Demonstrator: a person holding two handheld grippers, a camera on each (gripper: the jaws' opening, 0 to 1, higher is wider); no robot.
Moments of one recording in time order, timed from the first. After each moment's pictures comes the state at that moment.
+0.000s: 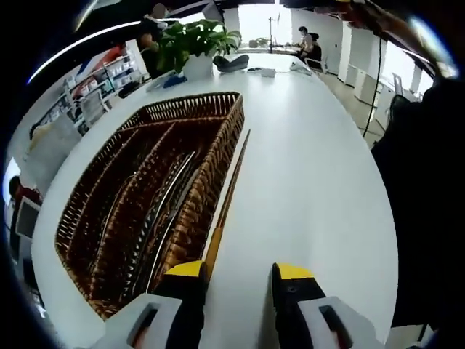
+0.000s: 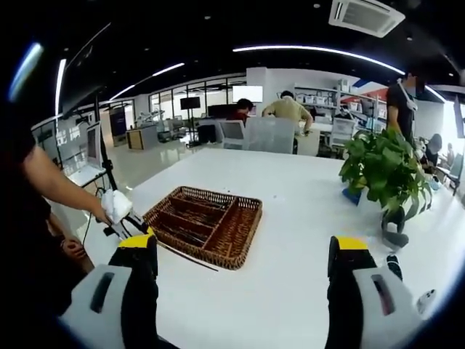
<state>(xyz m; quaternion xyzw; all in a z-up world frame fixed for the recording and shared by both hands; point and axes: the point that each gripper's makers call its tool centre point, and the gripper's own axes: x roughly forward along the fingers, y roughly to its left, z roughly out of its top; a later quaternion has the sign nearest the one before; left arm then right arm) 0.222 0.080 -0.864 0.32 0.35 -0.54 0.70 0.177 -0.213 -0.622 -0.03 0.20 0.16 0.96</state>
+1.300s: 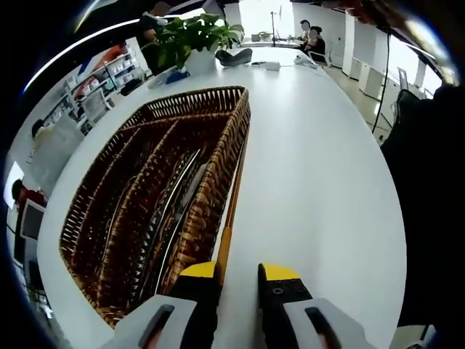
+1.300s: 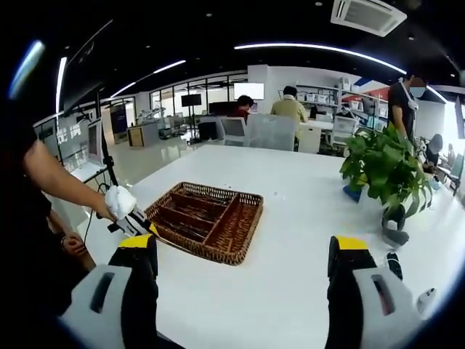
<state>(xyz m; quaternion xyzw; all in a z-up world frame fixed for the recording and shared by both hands) 0.234 0.078 -0.865 0.34 0.35 -0.52 0.70 0.171 -0.212 -0.627 -0.03 0.21 0.17 0.96</state>
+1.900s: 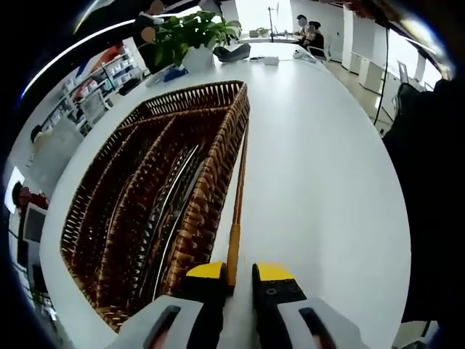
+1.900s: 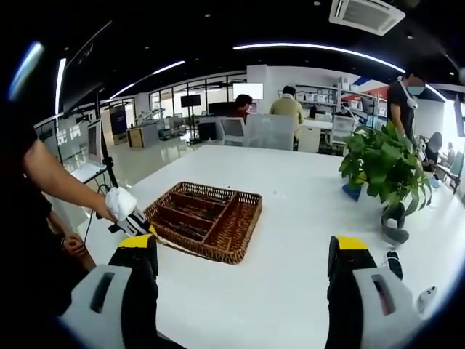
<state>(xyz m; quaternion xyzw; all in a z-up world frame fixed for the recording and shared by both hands) 0.230 0.077 -0.871 0.34 0.36 -0.53 0.69 0.170 -0.217 -0.631 -0.03 0.21 0.17 0.96</state>
